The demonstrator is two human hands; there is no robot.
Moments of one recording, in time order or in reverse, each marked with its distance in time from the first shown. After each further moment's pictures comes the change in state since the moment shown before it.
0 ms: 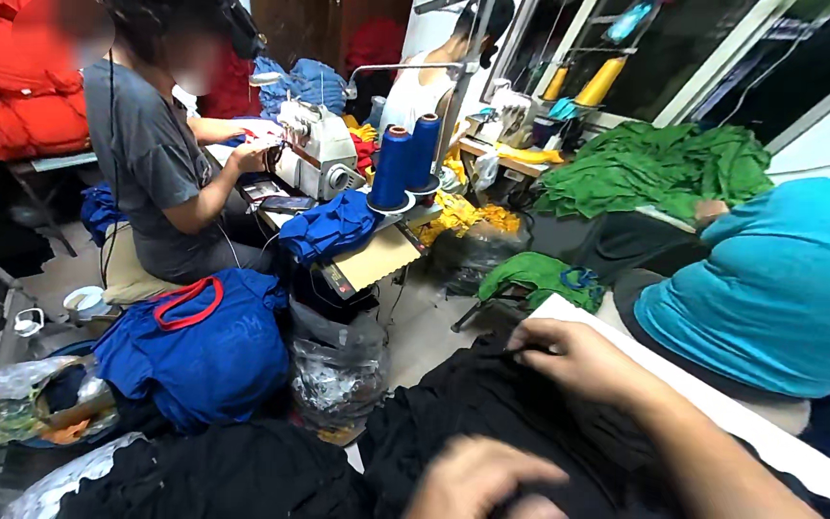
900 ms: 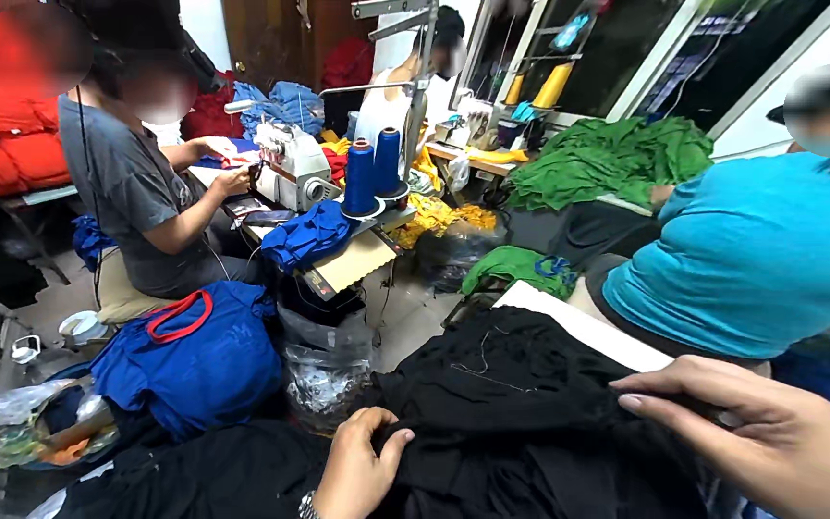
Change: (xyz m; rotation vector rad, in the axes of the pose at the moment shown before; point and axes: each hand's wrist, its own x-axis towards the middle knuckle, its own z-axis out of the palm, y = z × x) left_hand -0.027 -0.066 -0.046 0.375 -0.089 -0.341; right_hand -0.158 -0.033 -0.056 0.045 0.394 0.023
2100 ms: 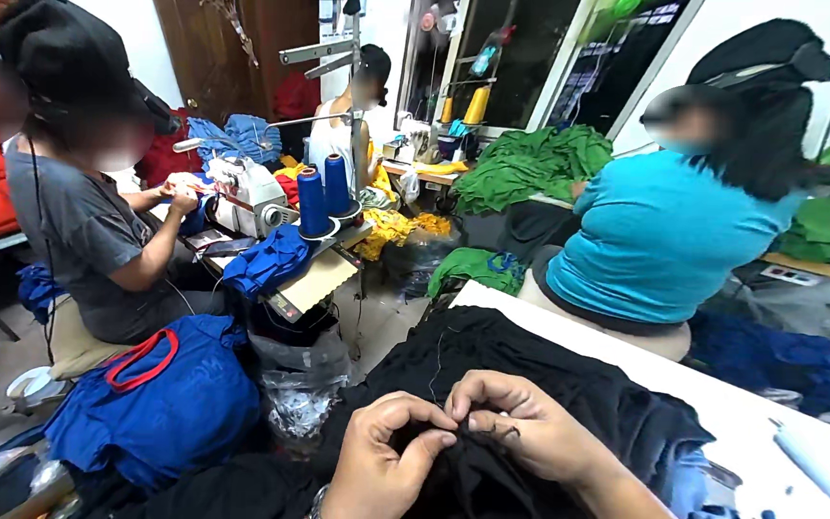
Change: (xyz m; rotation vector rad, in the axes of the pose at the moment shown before) left_hand 0.038 0.087 0.003 -0.580 -0.087 0.520; right_hand 0.017 -0.036 0.091 1.067 -0.284 -0.119
